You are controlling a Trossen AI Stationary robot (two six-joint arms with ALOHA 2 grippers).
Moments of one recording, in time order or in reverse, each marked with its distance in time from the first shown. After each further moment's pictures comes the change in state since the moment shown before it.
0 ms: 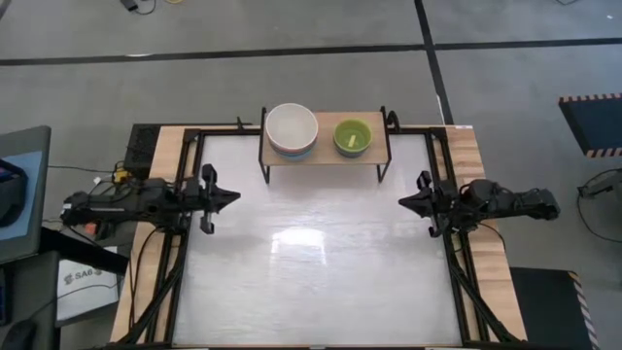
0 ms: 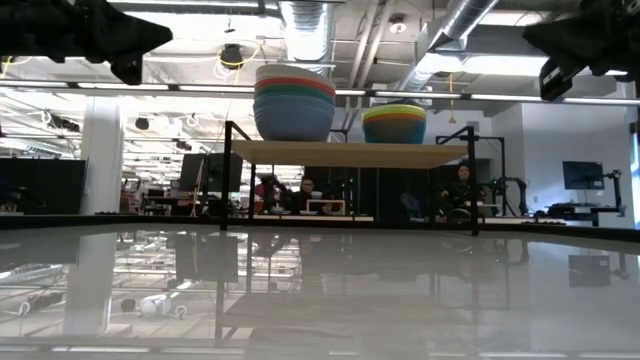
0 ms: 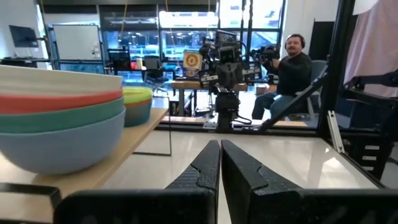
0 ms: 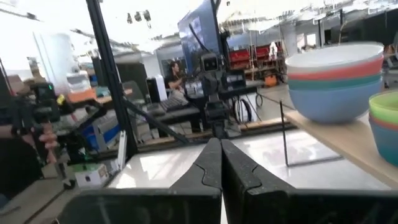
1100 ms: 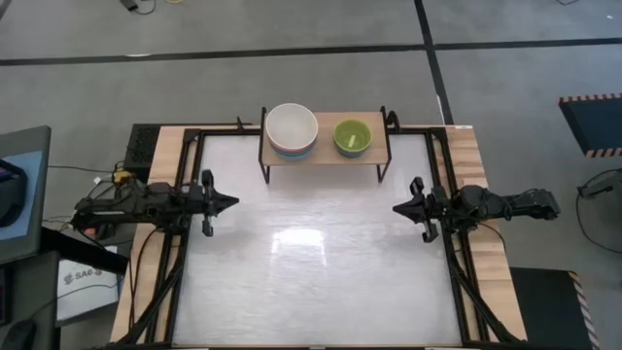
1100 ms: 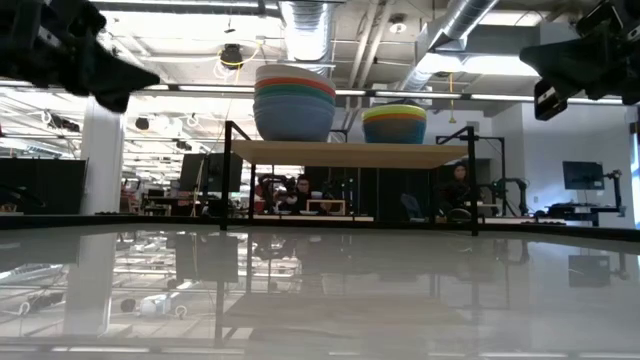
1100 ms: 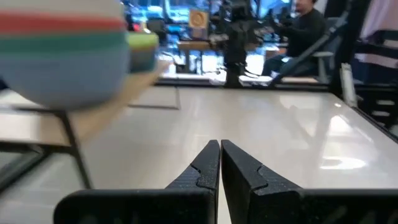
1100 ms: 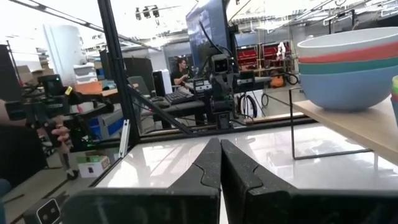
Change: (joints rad) left arm 0.000 -0.174 -0.048 -0.293 -0.029 0.000; right arm 0.001 0.000 -0.135 0.129 -0.031 -0.027
